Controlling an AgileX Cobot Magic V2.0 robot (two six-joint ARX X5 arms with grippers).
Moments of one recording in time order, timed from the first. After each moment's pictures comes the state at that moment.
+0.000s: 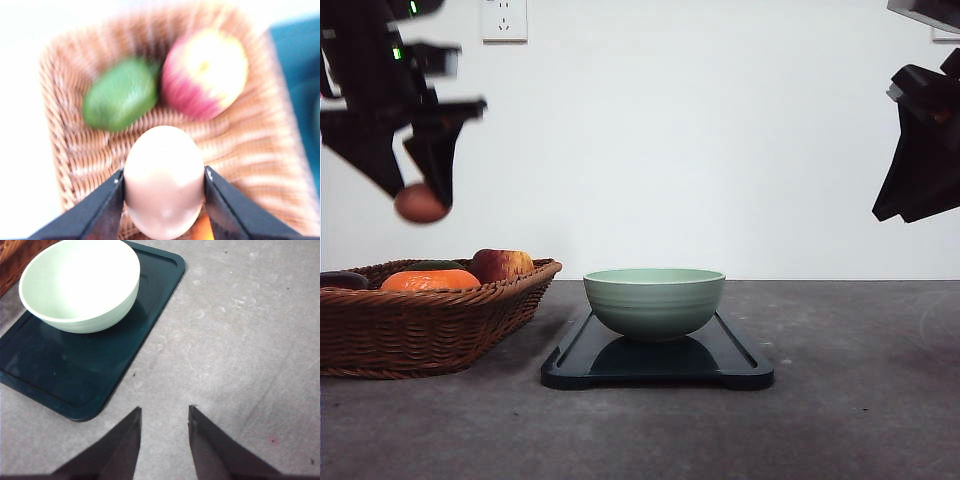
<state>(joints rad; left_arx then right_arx) -0.26 1.55 1.32 -0.68 0.00 -0.02 0.35 0.92 0.56 -0.28 -0.13 0.02</state>
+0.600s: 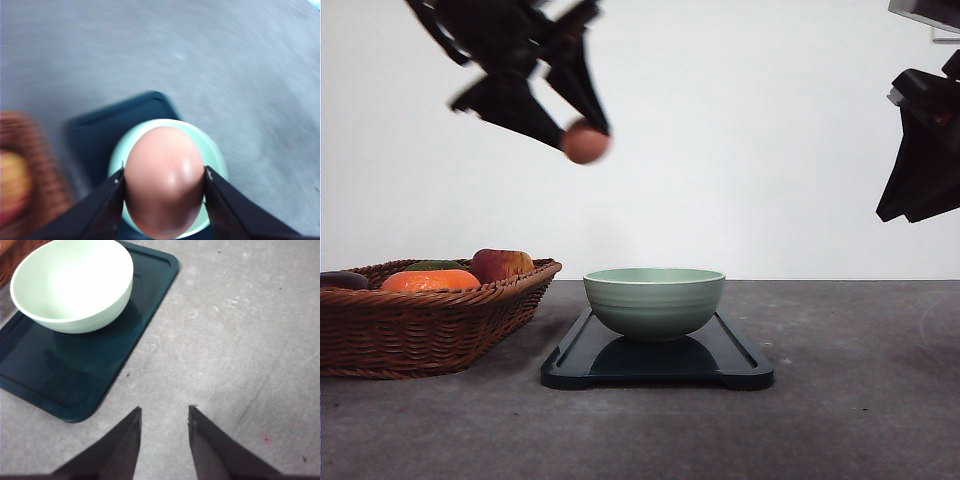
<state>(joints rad) -0.51 1.59 1.32 -0.37 0.23 -0.15 0.35 0.92 0.56 -0.28 -0.11 0.02</state>
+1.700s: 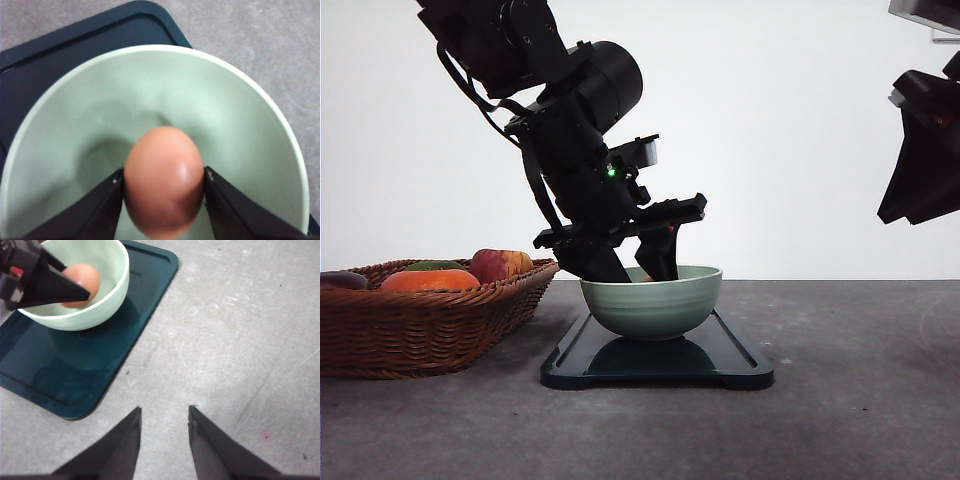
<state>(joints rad) -0.65 1.94 1.32 -0.19 0.04 -0.15 0.35 0.92 0.56 -0.29 -0.10 0.02</state>
